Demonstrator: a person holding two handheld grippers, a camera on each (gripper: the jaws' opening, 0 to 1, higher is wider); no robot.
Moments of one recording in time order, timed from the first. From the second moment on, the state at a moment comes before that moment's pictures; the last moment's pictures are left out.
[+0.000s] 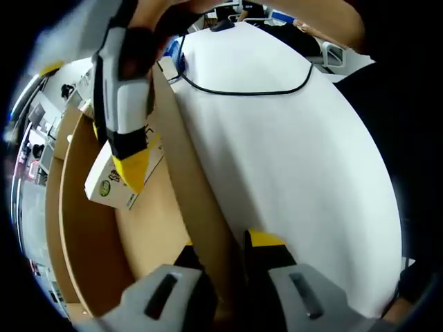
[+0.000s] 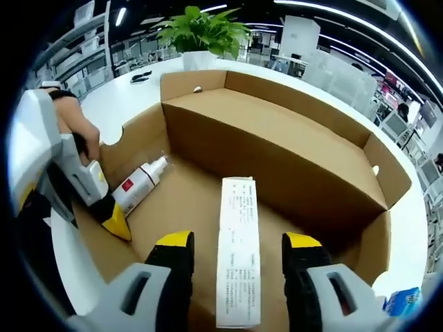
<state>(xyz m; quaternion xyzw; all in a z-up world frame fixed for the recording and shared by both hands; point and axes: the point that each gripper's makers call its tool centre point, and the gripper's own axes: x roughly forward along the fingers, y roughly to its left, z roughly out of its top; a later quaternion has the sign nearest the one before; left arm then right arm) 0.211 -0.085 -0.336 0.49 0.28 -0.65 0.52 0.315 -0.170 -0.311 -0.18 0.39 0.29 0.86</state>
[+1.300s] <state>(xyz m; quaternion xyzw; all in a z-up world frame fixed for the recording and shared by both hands) 0.211 -0.085 -0.336 0.49 0.28 -0.65 0.52 0.315 -0.175 -0.316 -0.17 0.40 0.28 0.86</state>
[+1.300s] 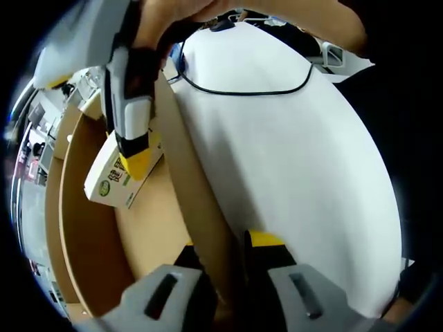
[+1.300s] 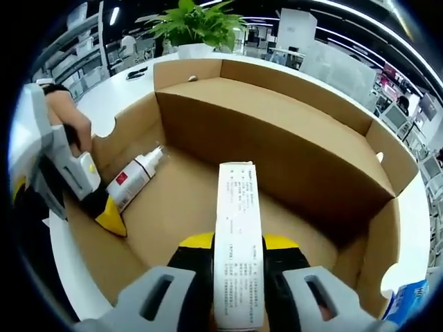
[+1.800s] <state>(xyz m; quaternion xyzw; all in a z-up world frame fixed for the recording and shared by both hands) 0.211 -0.085 -0.335 0.49 0.28 -0.65 0.52 0.310 -0.167 -0.268 -0.14 0.34 0.28 0.88</state>
